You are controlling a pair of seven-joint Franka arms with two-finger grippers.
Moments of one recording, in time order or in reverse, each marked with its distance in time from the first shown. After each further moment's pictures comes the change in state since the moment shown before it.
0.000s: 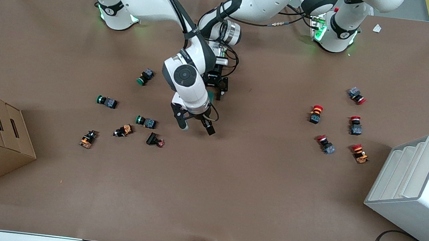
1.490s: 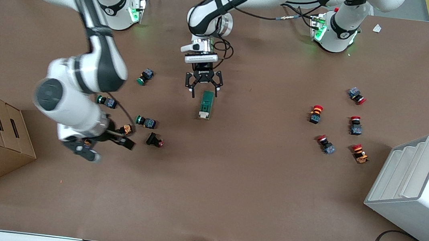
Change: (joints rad) left arm 0.106 -0.188 -0.074 0.178 -0.483 0.146 0.428; right arm -0.508 -0.255 -0.016 0.139 -0.059 -0.541 -1.196
